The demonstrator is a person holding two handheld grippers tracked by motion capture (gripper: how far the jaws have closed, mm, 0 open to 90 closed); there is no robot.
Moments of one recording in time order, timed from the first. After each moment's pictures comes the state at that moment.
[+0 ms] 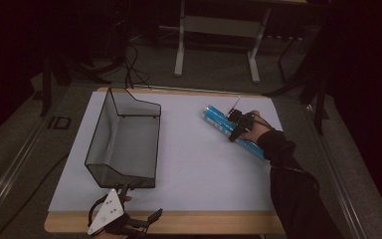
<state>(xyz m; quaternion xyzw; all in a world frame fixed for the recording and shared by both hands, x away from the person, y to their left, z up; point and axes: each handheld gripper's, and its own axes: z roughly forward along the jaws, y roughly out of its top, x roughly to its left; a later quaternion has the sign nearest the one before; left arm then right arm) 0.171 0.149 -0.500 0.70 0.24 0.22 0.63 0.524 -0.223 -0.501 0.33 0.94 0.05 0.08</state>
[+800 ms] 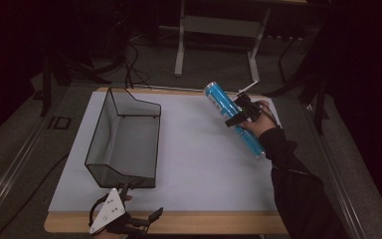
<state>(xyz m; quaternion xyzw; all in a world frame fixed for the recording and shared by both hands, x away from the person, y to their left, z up) 0.172 0.147 -0.499 0.70 0.24 0.22 0.63 0.505 -0.223 -0.427 0.41 0.88 0.21 0.08</state>
